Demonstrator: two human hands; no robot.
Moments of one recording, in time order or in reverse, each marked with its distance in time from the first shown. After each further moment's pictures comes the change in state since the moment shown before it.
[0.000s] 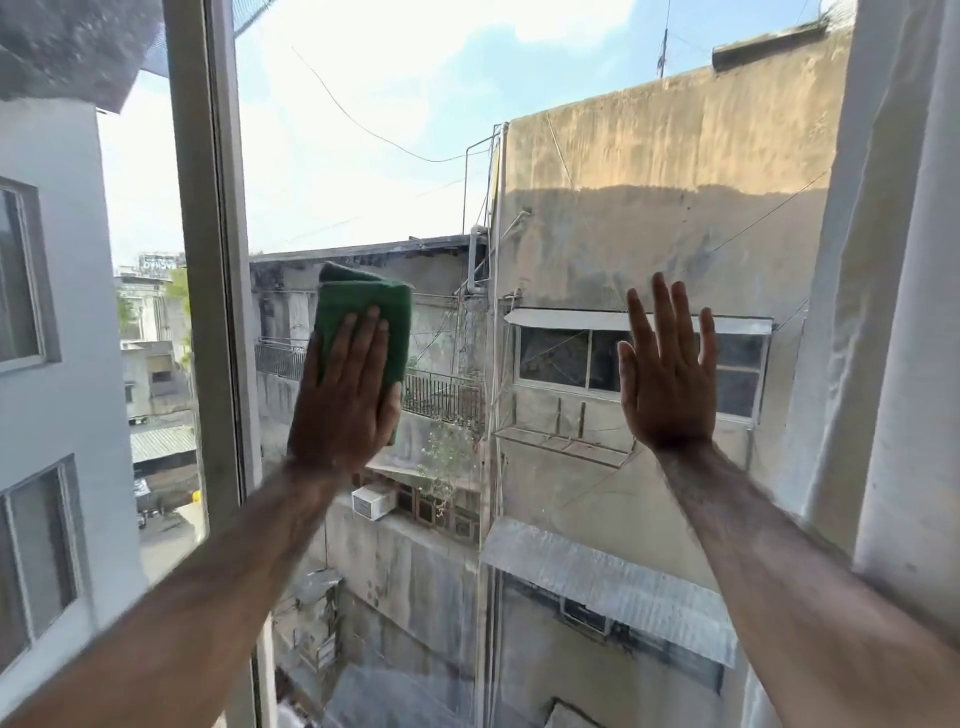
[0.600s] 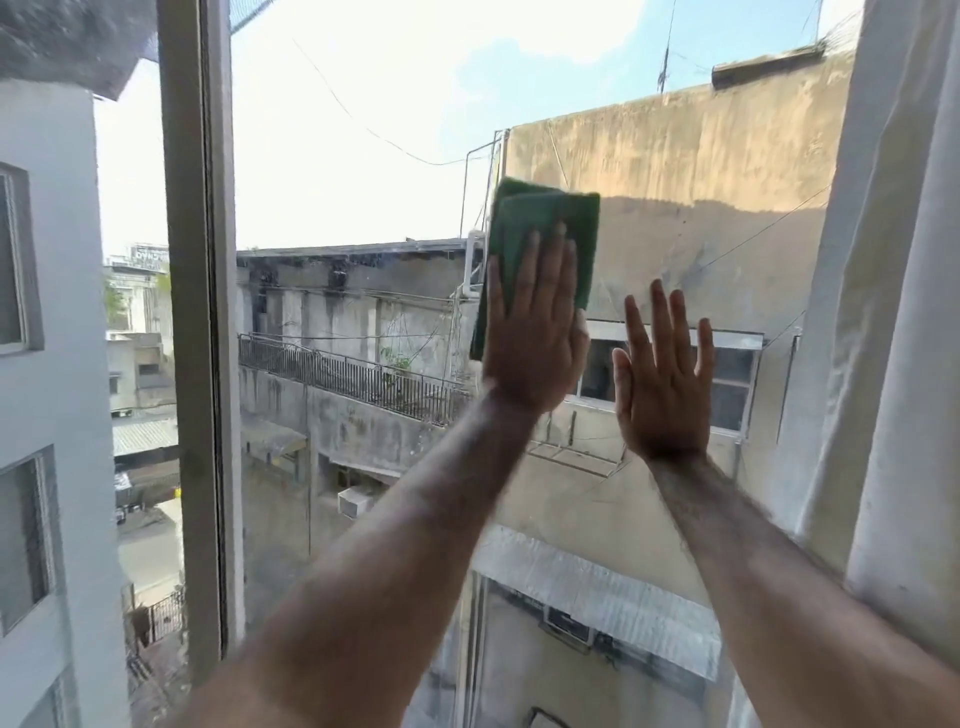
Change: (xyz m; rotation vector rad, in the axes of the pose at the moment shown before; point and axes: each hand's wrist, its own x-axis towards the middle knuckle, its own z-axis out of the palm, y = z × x) left_hand 0.132 0.183 -0.001 -0.240 0.227 -0.078; right_hand 0.001 0.004 0.005 -0.008 0.028 -0.020
